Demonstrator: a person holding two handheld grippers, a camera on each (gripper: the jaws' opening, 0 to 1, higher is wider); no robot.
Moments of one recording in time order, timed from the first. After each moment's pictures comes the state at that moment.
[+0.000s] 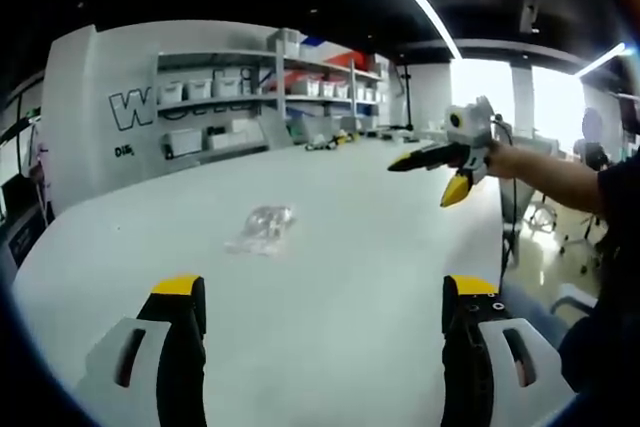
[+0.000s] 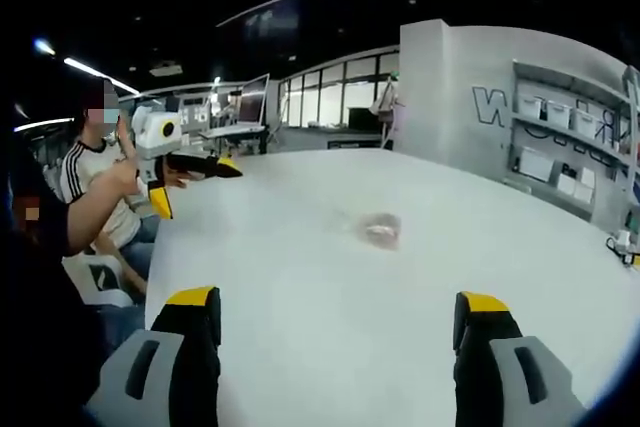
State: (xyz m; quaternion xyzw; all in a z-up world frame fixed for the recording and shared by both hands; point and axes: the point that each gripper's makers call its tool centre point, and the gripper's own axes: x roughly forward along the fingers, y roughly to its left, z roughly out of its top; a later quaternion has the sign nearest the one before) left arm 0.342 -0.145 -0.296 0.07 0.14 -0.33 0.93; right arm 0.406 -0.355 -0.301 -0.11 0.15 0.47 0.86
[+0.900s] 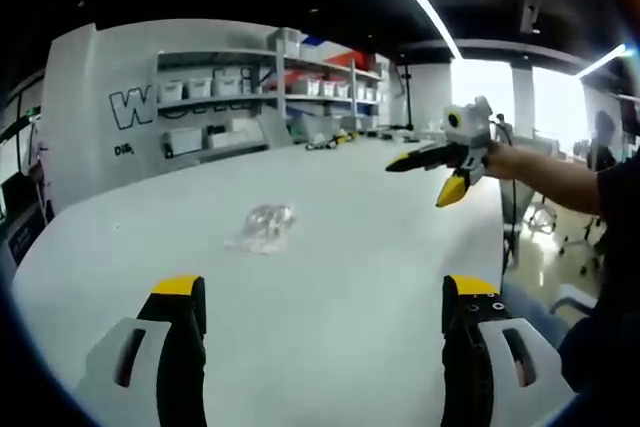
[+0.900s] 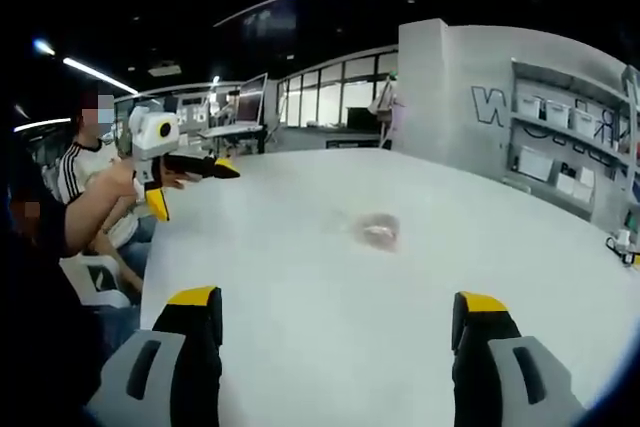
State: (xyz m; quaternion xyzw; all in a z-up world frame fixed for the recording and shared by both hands) left arm 0.343 -0.147 -0.298 0.06 0.14 -0.33 0.93; right arm 0.410 -0.354 -0.303 -0.11 0.15 0.47 0.86
